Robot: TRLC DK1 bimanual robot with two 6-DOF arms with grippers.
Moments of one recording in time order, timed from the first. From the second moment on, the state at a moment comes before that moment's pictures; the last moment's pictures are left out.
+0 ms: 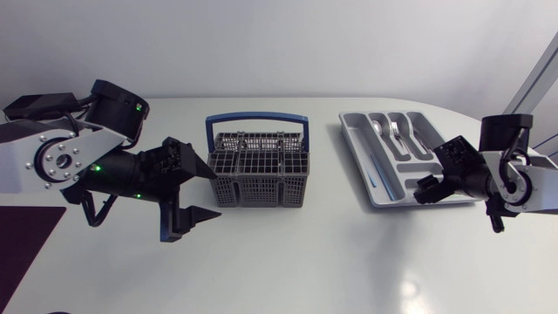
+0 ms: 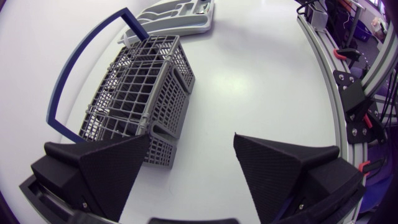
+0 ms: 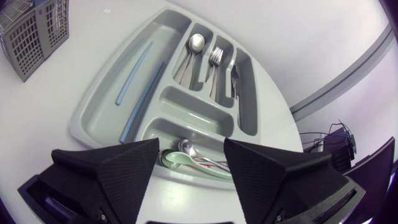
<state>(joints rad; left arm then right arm) -0.33 1.37 0.85 -0.45 0.45 0.99 -0.12 1.46 0.64 0.10 0.08 -0.57</state>
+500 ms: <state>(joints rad) -0.27 1.37 0.79 -0.47 0.41 0.96 0.25 1.36 0.85 -0.09 -0.03 -0.33</state>
